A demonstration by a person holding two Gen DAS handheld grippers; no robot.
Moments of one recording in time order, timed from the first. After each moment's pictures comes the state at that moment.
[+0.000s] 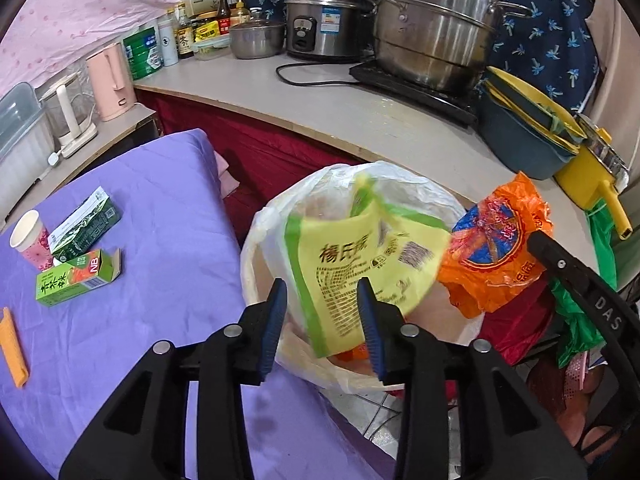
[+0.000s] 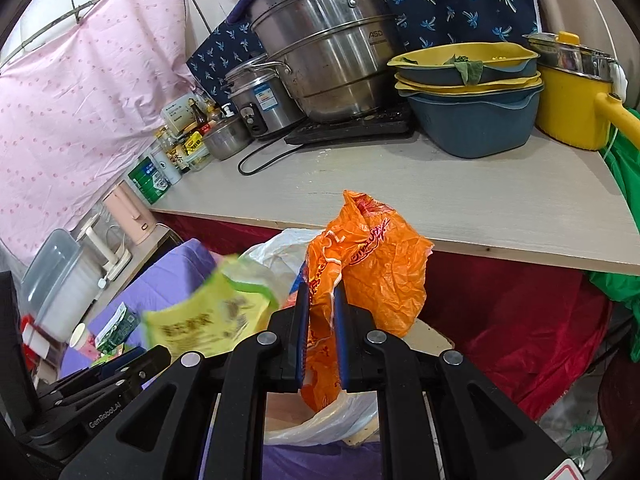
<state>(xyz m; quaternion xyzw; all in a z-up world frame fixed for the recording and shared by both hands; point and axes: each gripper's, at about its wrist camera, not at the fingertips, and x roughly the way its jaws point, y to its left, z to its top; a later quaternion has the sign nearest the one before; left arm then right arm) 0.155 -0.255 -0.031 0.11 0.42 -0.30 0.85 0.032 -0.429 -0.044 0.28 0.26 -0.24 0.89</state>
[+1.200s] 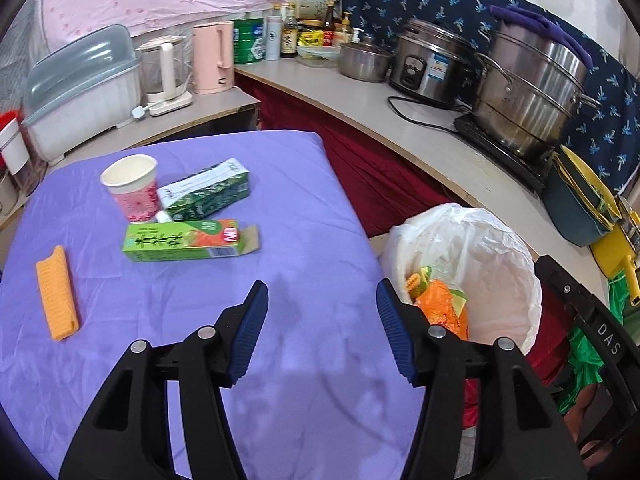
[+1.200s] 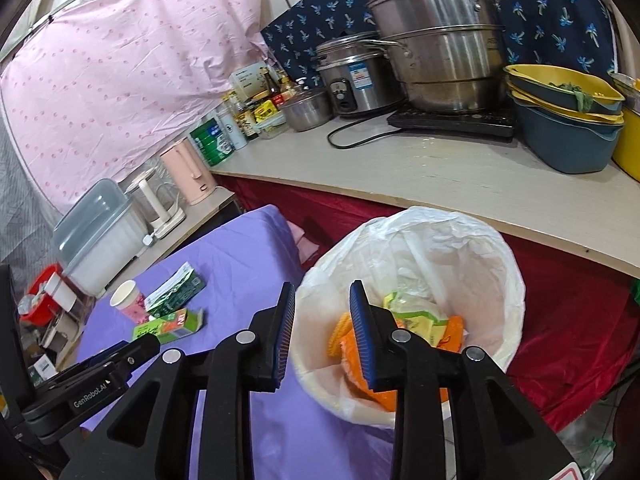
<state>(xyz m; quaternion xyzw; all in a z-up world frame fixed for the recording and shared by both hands) 0.186 -0.110 -0.007 0.02 0.41 -0.20 0.89 0.090 -0.322 -0.018 0.24 0.28 -0.15 0.92</state>
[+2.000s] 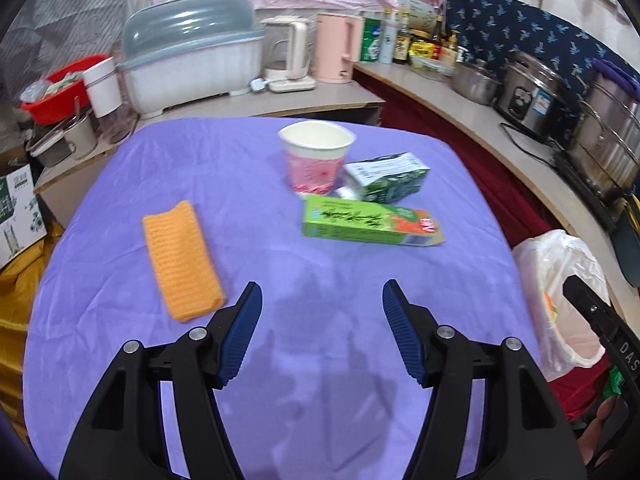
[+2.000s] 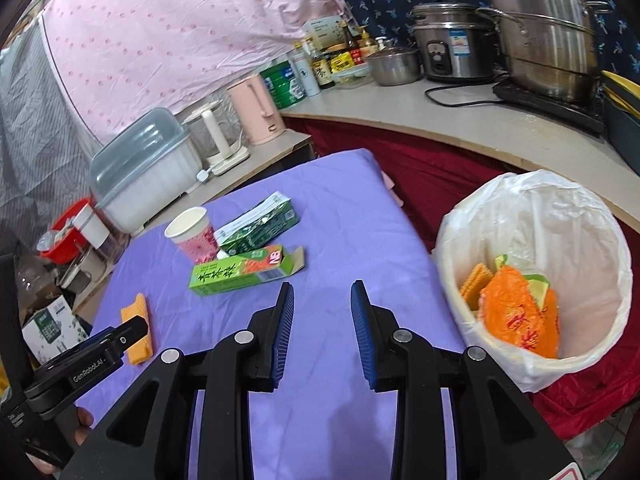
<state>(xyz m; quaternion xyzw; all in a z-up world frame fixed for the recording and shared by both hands) 0.212 0.054 -0.034 -0.02 0.42 -0.07 0.91 0.152 -0.188 -0.039 0.20 0.34 -0.06 0.92</state>
